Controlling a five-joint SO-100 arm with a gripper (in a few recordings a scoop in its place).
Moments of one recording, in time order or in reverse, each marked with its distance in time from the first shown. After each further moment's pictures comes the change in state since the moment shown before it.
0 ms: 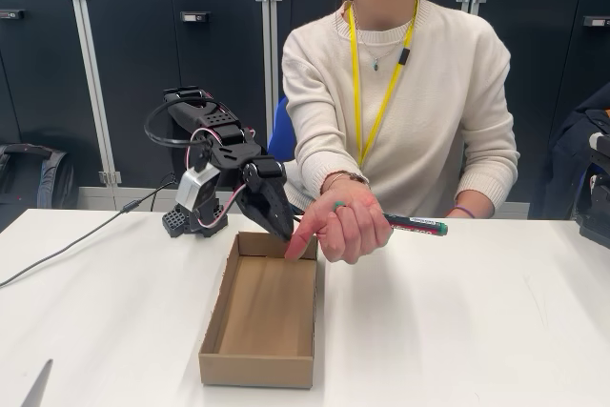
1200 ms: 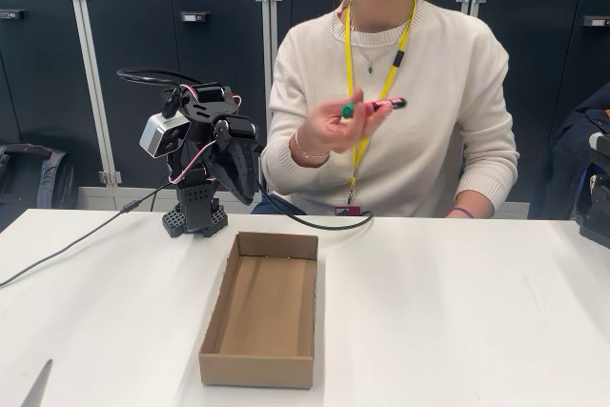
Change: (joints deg) arm 6.1 1.8 -17.1 24.3 -5.0
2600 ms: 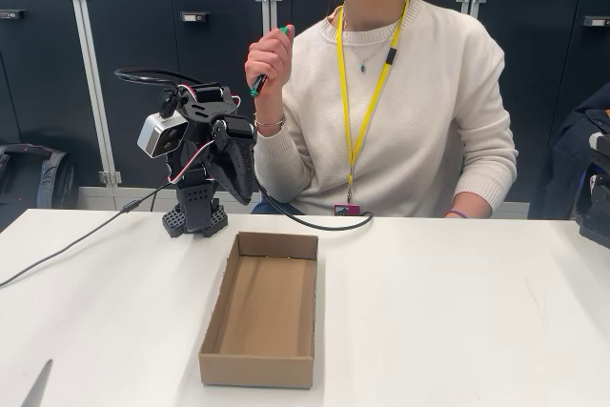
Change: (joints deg) arm 0.3 0.0 0.0 -0.4 0.1
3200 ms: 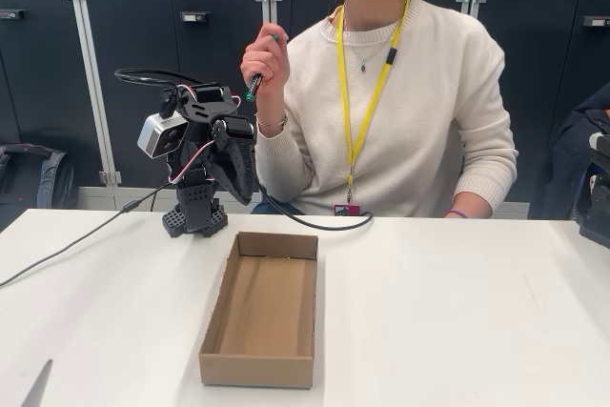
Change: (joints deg) arm 0.0 0.0 0.0 0.0 0.6
